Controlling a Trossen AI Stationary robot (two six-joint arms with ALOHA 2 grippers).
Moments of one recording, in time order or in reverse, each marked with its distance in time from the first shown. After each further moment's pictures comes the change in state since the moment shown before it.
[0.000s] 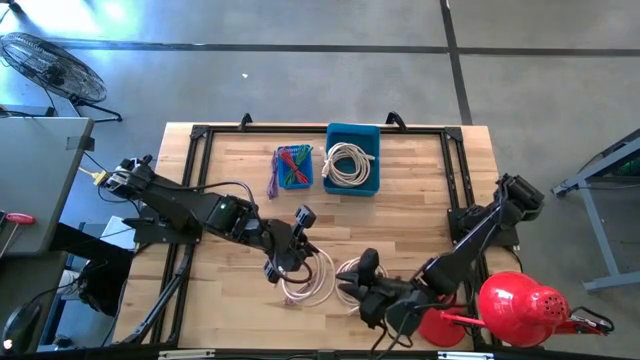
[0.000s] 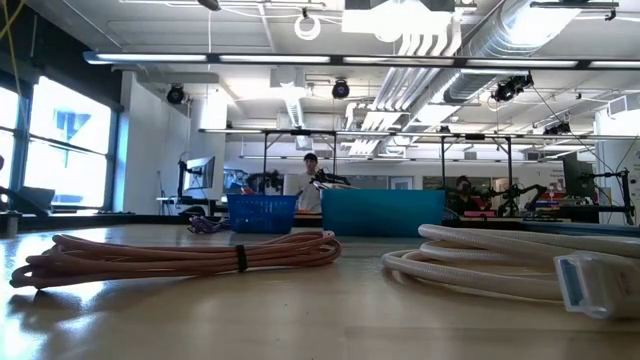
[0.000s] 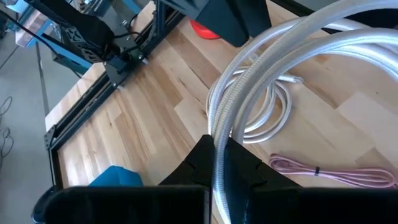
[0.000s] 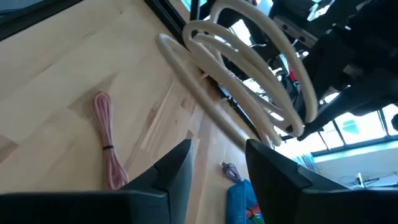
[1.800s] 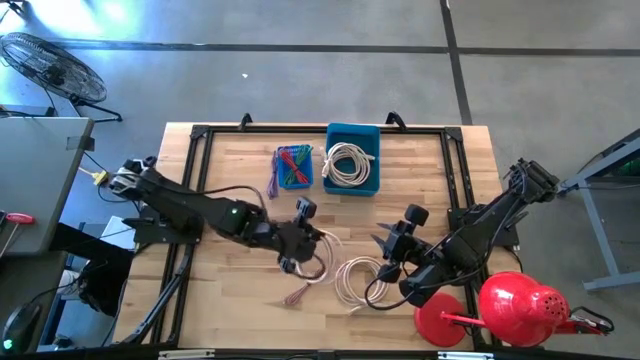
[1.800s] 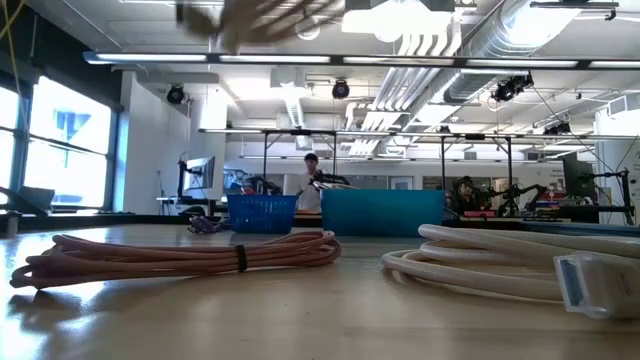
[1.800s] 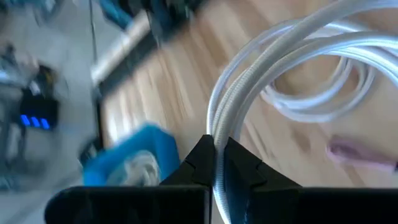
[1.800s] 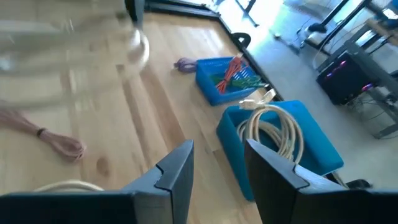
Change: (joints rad) left arm 0.019 0.030 -0.087 0.102 -0.235 -0.031; right arm -0.048 -0.195 0.000 -0.787 0.168 1.189
